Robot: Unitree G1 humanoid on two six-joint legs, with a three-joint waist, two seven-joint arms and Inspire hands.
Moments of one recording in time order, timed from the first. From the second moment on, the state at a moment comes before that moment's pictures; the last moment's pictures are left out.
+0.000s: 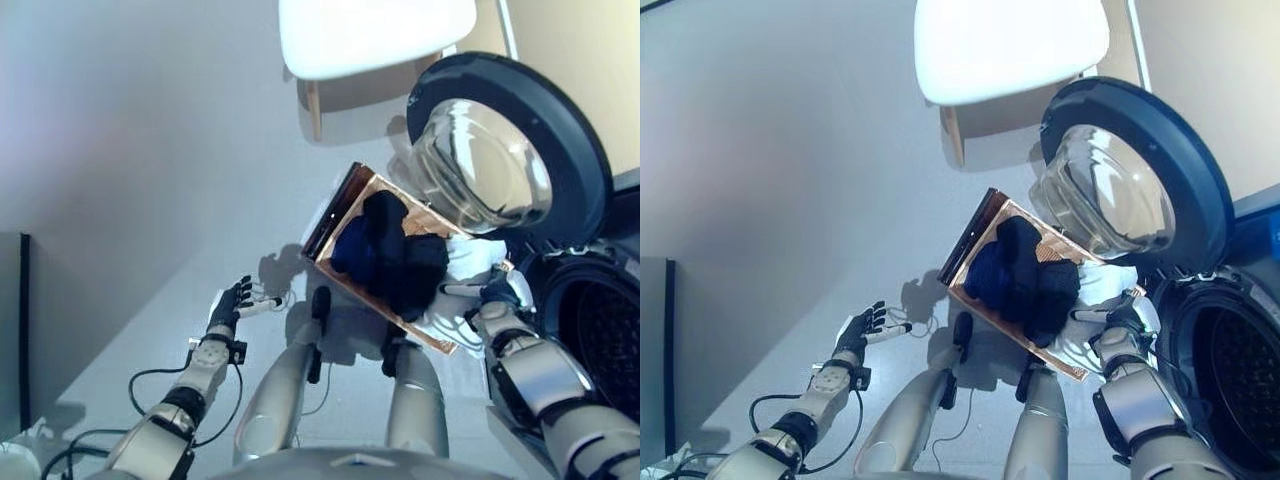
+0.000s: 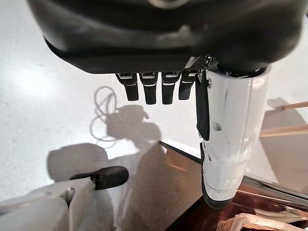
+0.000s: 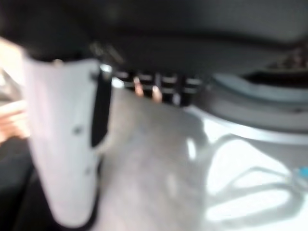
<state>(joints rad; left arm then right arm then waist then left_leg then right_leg) -0.27 0.25 -0.37 0.97 -0.33 -0.22 0.16 -0.69 -0.46 0.32 1.51 0.15 -0.02 -0.38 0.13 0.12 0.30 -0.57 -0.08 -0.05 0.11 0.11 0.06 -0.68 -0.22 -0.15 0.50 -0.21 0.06</state>
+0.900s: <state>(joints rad) -0.26 0.24 -0.37 1.02 -0.33 -0.22 0.16 -0.65 -0.46 0.31 1.46 0.15 -0.02 -0.37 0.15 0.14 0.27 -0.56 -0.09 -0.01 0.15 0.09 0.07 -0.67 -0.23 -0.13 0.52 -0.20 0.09</state>
